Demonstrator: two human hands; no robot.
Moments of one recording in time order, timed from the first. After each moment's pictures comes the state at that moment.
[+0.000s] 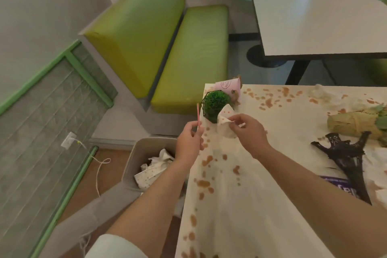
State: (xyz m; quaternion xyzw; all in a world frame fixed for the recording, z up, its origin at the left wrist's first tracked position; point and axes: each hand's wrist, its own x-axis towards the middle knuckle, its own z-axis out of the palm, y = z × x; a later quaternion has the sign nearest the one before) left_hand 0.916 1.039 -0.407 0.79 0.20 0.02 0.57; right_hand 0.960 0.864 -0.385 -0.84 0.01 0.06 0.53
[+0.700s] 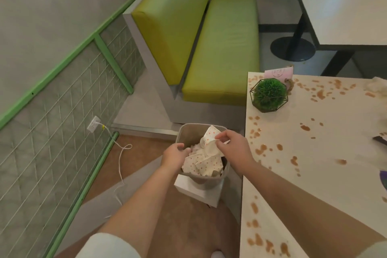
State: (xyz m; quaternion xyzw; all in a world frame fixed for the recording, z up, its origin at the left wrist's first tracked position) left_hand 0.827 1.254 -0.462 0.81 0.35 -0.11 0.45; right_hand 0.867 1.063 -0.420 -0.87 -0.01 0.14 0.48
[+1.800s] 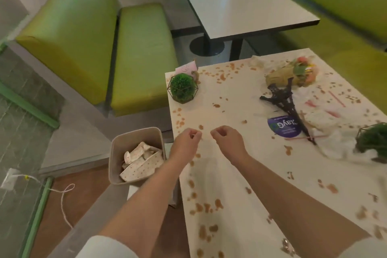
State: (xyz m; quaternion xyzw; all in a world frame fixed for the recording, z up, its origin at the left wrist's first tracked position) left_hand 0.837 1.038 -0.414 0.89 0.05 -0.15 0.44; right_hand 0.804 0.897 -0.390 -0.82 0.21 0.04 0.54
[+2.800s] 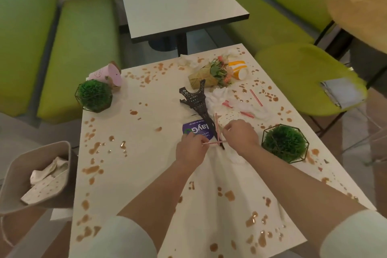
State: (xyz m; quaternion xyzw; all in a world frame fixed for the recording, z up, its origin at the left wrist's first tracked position) left_hand 0.813 0.716 -0.449 0.96 -0.14 -0.13 0.19; right_hand 0.792 0.561 -0.394 -0.94 0.23 0.09 0.22
